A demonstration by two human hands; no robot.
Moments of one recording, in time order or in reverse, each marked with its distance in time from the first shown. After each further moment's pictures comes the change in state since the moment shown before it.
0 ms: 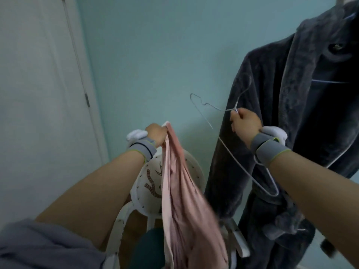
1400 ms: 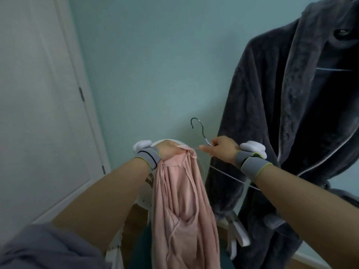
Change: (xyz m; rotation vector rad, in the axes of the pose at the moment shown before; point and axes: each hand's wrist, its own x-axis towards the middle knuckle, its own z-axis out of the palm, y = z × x) left_hand 0.002 -0.041 0.043 0.045 -0.476 0.049; right_hand -0.052 0.015 0.041 -0.242 -0.569 0.061
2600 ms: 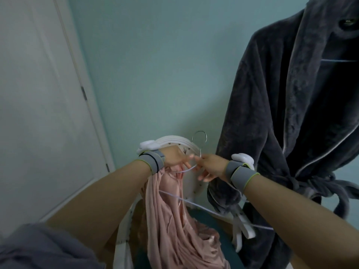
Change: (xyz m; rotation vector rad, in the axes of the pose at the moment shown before) left_hand -0.022 -0.008 0.002 0.422 -0.173 0.103; right_hand -0.020 -0.012 0.062 0.420 -0.403 0.167
